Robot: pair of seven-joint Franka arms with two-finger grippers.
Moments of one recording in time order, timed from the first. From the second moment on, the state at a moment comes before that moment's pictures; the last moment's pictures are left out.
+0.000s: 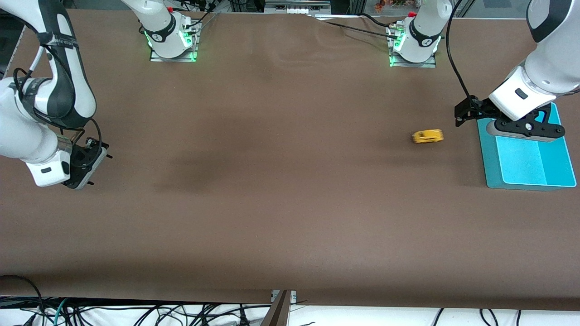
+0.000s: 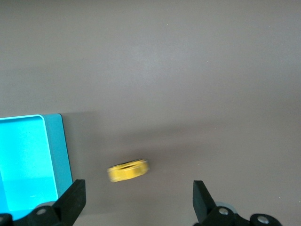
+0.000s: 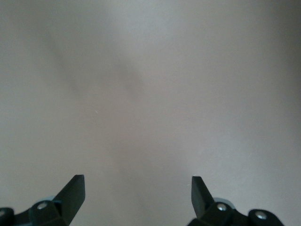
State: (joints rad) left arm 0.08 0.02 -0.20 -1.70 0.02 1.68 0.00; right arm -0.02 0.32 -0.04 -1.77 0.00 2.05 -1.10
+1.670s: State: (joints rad) left arm 0.16 -0.05 -0.20 -2.04 0.02 1.66 0.62; right arm -0.01 0.20 0.07 -1.40 -0.08 1.42 -0.11
